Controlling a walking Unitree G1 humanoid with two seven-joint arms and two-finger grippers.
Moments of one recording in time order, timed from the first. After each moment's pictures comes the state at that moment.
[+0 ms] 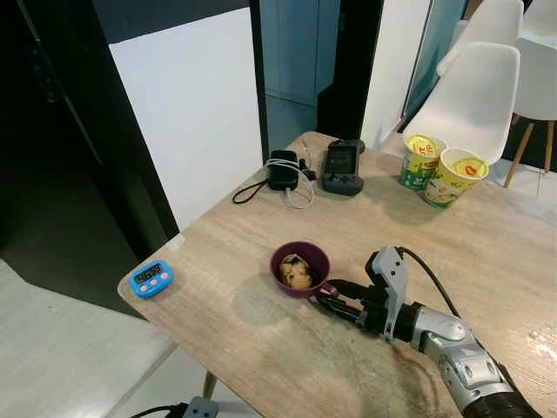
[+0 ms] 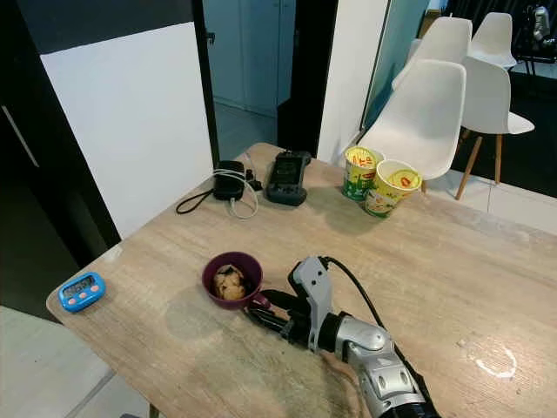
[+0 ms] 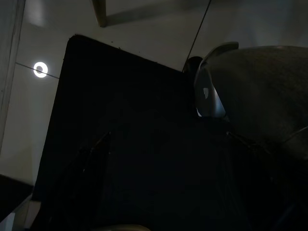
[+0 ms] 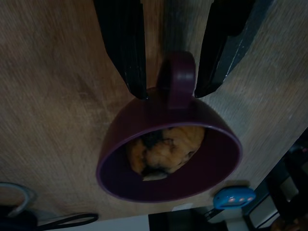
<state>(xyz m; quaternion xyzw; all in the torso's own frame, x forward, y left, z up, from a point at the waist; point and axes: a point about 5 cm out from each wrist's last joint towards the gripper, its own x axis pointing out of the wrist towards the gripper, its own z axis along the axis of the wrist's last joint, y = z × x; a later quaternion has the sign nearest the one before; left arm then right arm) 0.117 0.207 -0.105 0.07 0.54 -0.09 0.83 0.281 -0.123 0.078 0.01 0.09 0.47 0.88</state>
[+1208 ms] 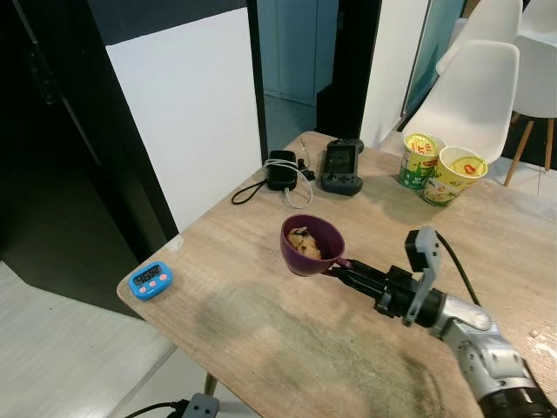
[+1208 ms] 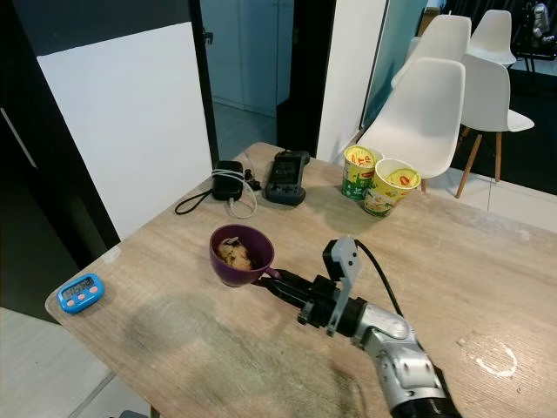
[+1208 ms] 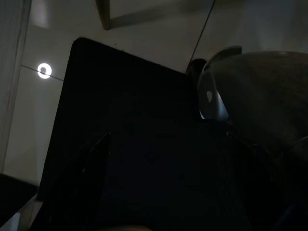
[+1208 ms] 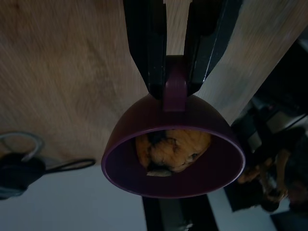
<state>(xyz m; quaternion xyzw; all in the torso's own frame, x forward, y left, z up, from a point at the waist) 0.121 0.208 -0.104 0.07 0.54 -0.08 0.84 0.279 -0.150 0.111 0.08 0.03 0.51 0.86</state>
